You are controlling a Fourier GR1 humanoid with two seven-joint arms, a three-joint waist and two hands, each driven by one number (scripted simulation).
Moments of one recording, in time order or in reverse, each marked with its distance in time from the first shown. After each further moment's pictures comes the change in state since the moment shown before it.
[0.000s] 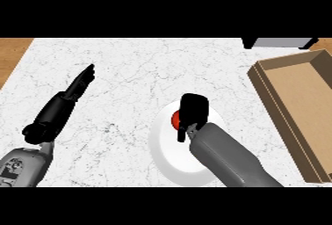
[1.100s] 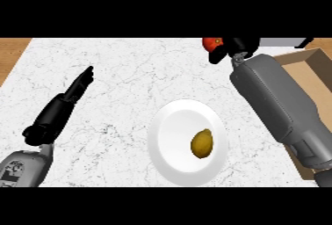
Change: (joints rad) left arm 0.022 -0.030 0.033 -0.008 -0.035 -0.023 0.008; right arm -0.349 -0.244 -0.309 0.144 0.059 -0.223 -0.356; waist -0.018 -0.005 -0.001
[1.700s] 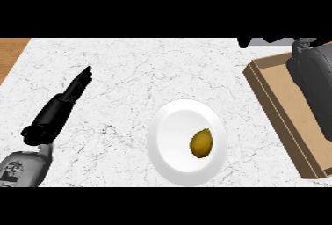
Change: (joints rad) left arm 0.006 -0.012 0.023 0.002 -0.014 -0.013 -0.001; right arm 0.073 -0.201 -0.206 -0.109 0.030 -0.099 0.198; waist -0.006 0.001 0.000
